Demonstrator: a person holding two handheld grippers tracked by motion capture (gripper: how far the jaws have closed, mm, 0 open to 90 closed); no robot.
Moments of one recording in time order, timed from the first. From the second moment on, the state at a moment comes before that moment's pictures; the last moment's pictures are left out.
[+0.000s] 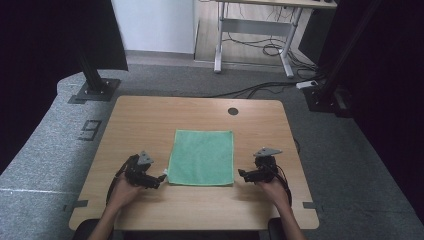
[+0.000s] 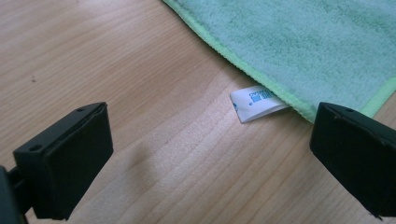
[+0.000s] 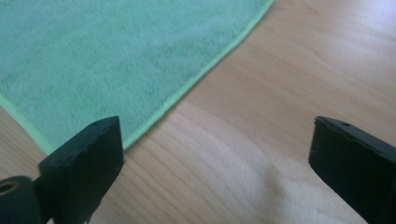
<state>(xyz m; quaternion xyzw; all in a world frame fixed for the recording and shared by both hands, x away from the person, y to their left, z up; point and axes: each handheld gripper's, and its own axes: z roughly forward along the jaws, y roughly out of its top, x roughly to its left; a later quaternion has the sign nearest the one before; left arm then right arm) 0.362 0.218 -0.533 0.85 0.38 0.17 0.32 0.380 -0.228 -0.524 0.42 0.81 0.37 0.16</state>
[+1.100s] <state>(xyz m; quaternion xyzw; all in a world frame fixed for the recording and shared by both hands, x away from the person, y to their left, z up) 0.365 0.219 -0.549 0.85 0.38 0.14 0.32 0.370 -0.231 -0.557 0.42 0.82 0.35 0.17</state>
